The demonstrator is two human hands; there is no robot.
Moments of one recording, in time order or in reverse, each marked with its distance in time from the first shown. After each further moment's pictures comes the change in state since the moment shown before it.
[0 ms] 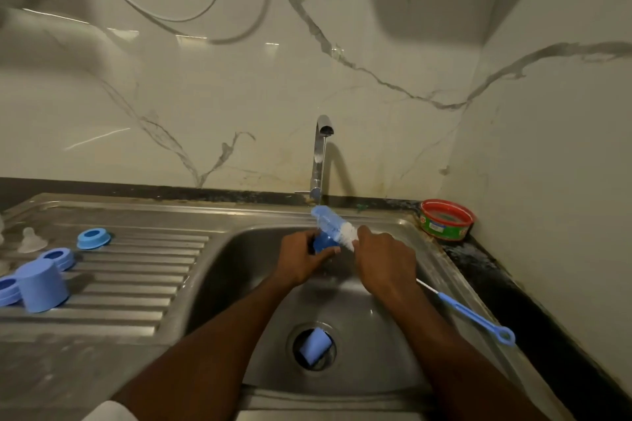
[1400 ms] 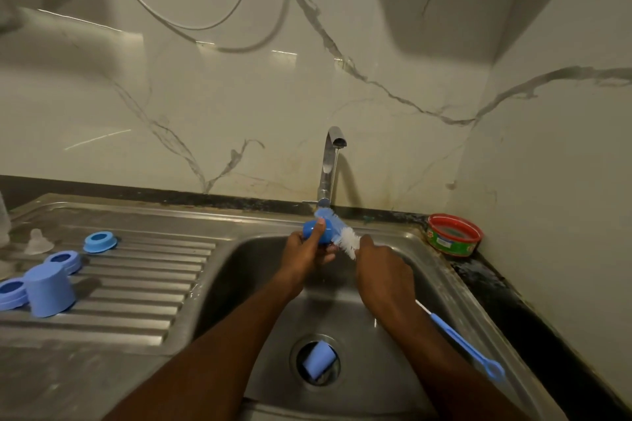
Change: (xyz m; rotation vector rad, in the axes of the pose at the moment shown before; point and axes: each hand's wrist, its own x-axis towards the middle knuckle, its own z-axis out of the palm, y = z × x) left_hand 0.007 0.023 -0.011 -1.035 0.068 -0.386; right_hand -0.004 -0.019 -0.004 0.128 0.005 0.076
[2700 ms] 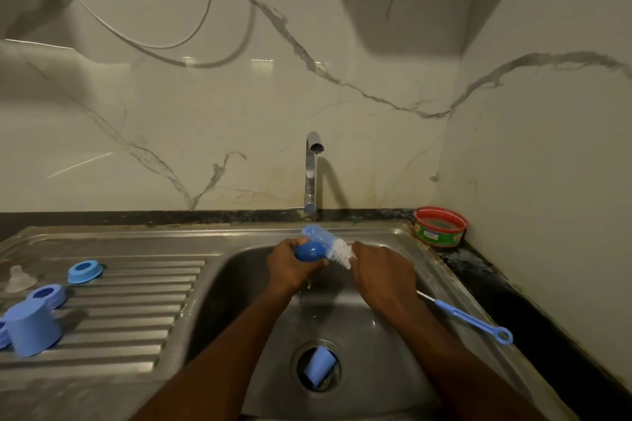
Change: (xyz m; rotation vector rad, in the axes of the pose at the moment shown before) left_hand 0.006 -0.011 -0.017 0.748 0.097 0.181; right_hand 0.010 0.026 0.012 -0.094 0.012 -0.080
